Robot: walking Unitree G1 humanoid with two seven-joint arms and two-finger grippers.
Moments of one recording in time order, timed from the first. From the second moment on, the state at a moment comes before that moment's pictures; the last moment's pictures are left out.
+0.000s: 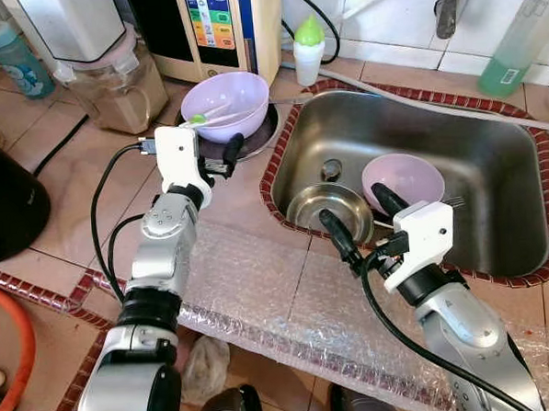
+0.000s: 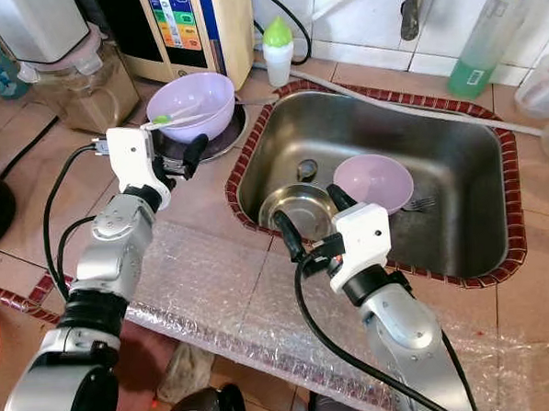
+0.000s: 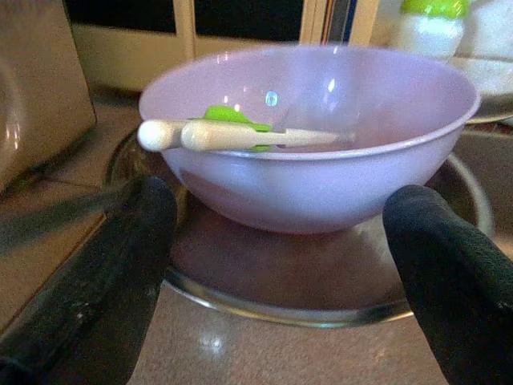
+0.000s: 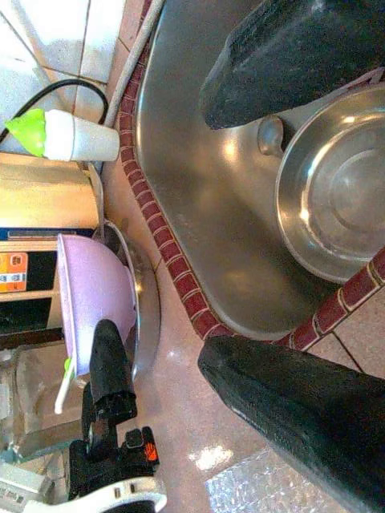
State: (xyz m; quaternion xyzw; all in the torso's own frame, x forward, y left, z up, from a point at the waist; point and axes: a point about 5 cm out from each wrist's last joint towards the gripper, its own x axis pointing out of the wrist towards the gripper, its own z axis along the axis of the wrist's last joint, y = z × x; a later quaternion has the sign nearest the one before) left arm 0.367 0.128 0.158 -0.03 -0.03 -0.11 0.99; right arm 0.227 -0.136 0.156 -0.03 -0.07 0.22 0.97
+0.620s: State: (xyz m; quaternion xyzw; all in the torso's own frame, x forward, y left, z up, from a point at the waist) left arm 0.380 0.126 0.161 -0.02 0.03 -0.10 0.99; right arm 0.228 -0.134 0.153 -0.06 -0.06 0.23 0.97
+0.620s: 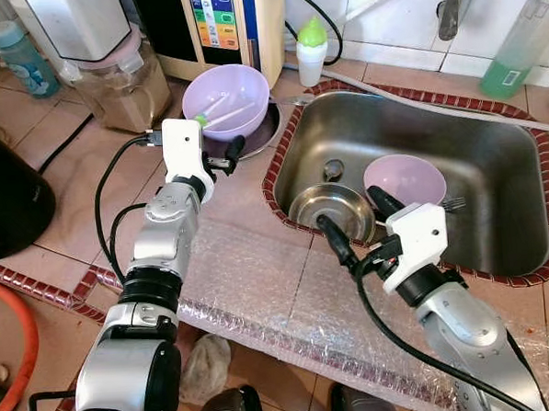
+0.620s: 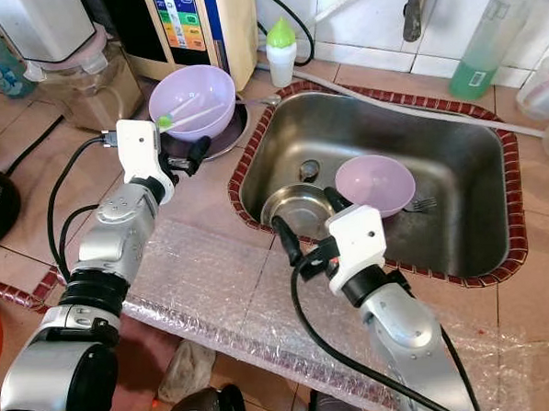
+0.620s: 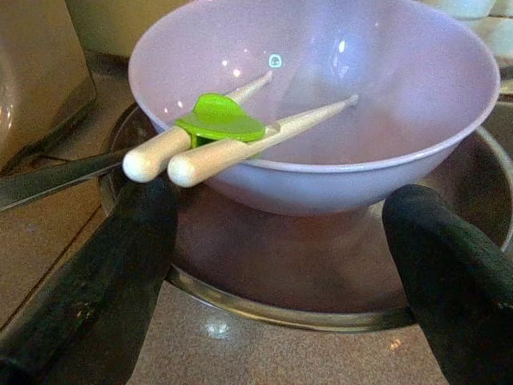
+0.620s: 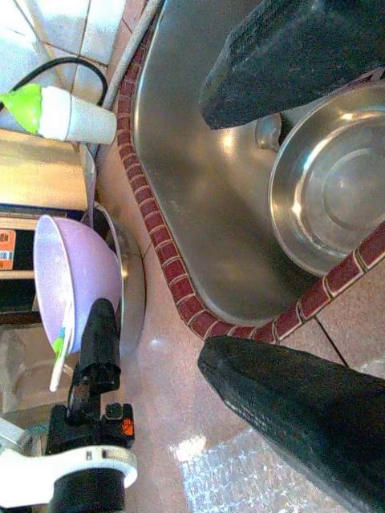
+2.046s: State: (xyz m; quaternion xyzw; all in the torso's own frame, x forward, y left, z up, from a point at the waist) left arm 0.336 0.152 0.172 0.03 0.15 -0.17 0.97; right arm 0.240 -0.124 0.148 -0.05 -0.07 0.24 0.97
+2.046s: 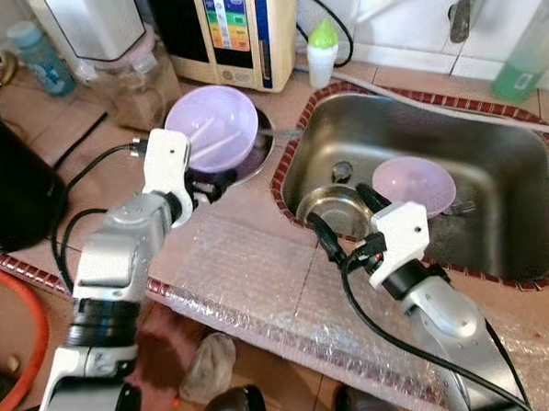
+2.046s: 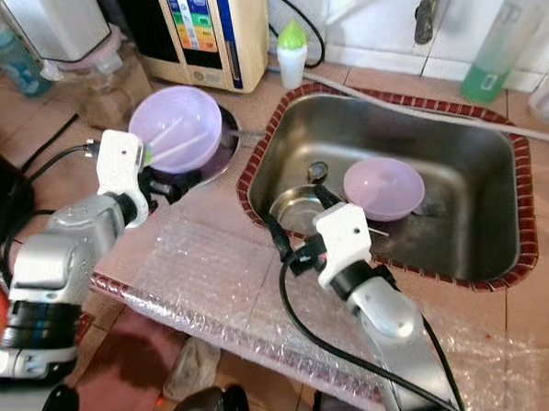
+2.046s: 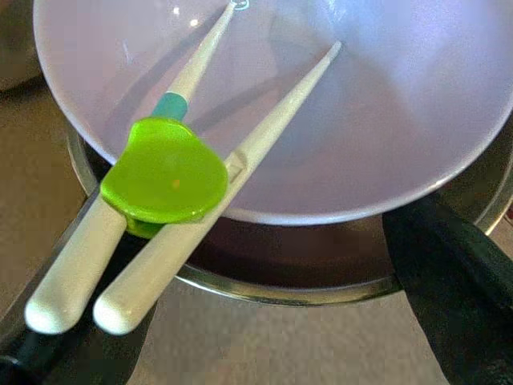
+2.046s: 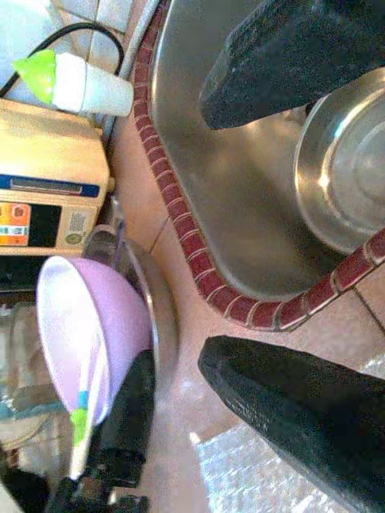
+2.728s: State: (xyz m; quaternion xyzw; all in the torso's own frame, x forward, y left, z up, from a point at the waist) left arm 0.311 0.149 0.171 0.06 0.17 -0.21 0.96; right arm 0.238 -0.106 0.159 0.04 -0.06 0.35 0.93
